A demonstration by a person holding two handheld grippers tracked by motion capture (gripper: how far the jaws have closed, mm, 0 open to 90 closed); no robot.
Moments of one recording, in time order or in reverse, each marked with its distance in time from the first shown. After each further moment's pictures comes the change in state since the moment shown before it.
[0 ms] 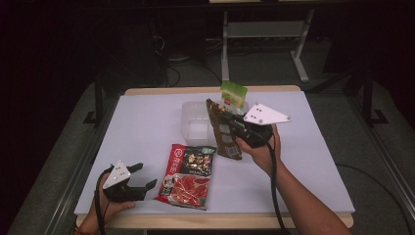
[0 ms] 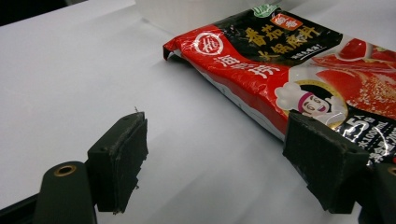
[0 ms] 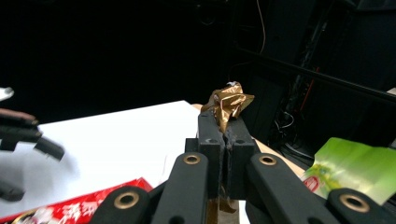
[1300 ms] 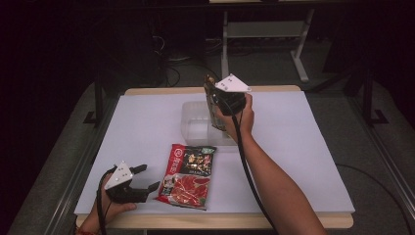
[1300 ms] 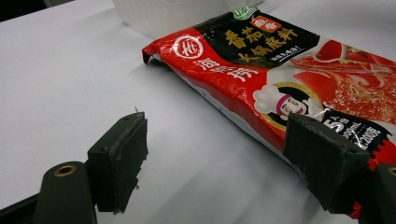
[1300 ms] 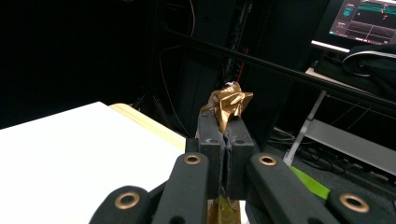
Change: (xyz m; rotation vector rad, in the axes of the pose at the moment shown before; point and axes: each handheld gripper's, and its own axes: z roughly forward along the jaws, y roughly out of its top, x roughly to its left) left arm -0.004 0.001 0.003 -0.009 -0.056 0.020; right arm -0.028 0.015 0.102 0.082 -0.307 0.011
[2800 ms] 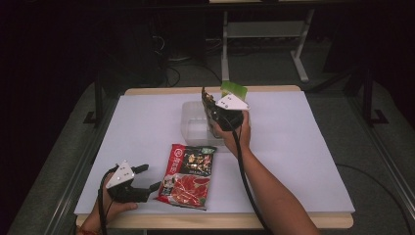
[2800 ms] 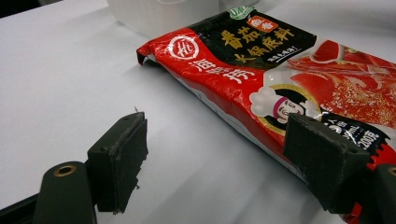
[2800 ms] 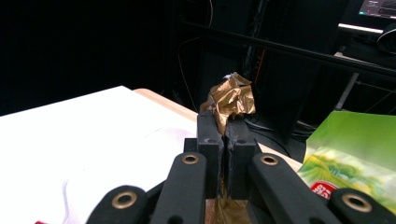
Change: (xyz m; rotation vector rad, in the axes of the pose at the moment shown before) left arm 0.000 0.002 0.003 0.010 -0.014 -0.001; right arm 0.013 -0.053 0.001 0.000 0.081 0.045
